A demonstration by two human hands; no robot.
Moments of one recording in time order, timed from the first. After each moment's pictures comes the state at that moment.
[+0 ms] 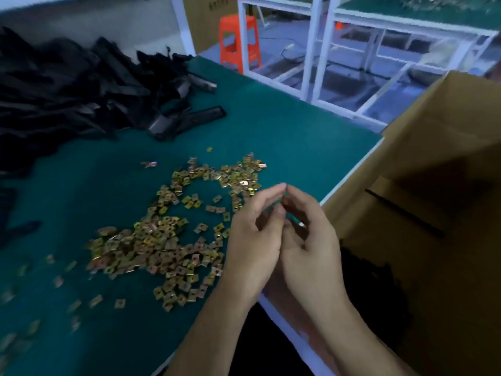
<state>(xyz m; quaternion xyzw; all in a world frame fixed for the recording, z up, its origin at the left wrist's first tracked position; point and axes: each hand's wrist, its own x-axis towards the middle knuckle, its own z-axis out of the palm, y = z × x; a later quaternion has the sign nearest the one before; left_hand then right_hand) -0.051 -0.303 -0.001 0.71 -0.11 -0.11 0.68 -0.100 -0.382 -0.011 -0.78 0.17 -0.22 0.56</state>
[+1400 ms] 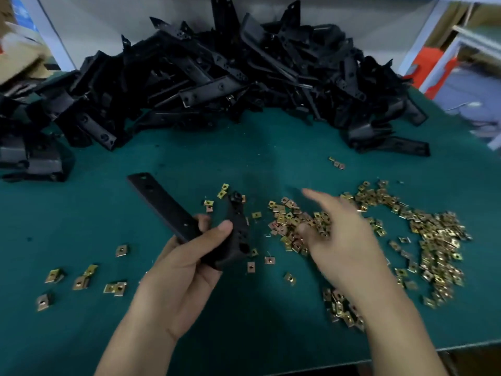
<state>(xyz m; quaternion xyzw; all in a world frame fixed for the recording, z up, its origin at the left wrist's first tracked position) -0.091 -0.006 -0.017 0.30 0.22 0.07 0.93 -0.006 -0.201 0.006 -0.94 -0.12 0.01 0.32</state>
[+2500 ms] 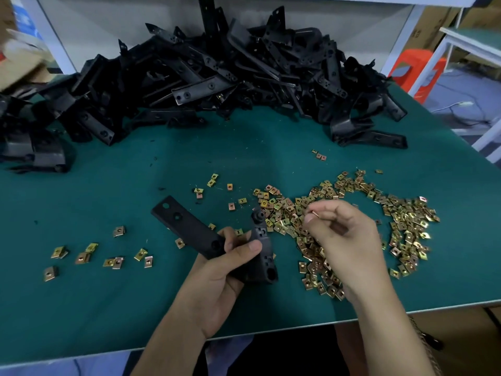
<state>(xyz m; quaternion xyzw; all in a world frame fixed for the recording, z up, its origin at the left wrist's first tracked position) -0.111 -0.065 -0.037 0.36 0.13 -0.02 0.92 -0.029 -0.242 -0.011 -0.78 -0.03 -0.01 0.63</state>
